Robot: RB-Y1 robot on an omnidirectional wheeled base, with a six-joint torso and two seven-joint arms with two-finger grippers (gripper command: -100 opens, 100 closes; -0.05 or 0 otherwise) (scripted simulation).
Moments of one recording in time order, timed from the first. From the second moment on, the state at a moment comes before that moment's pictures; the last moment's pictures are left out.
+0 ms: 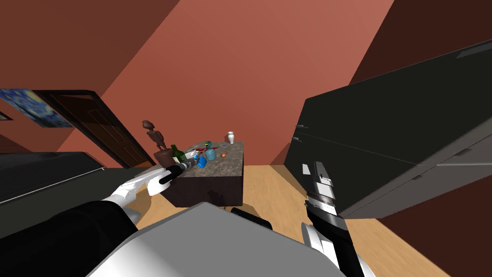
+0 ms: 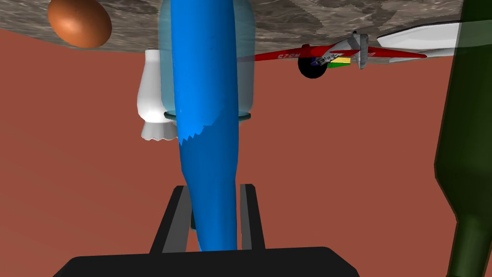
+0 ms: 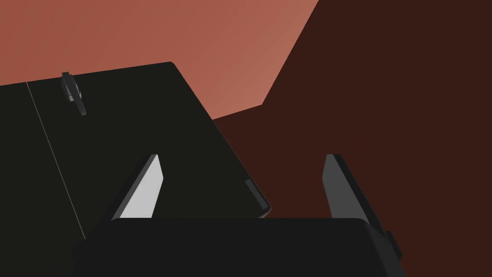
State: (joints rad) left arm 0.55 1.06 0.15 -1.60 -0.30 0.05 -0.07; right arm 0.55 -0.02 -0.04 -2.21 0.09 -0.50 -0.03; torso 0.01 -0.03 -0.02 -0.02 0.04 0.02
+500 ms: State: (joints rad) left arm 0.69 1.06 0.22 -1.76 -0.27 0.07 -0.10; right arm 0.55 -0.02 -0.04 -2.21 0.09 -0.50 -0.03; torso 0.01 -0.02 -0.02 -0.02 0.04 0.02
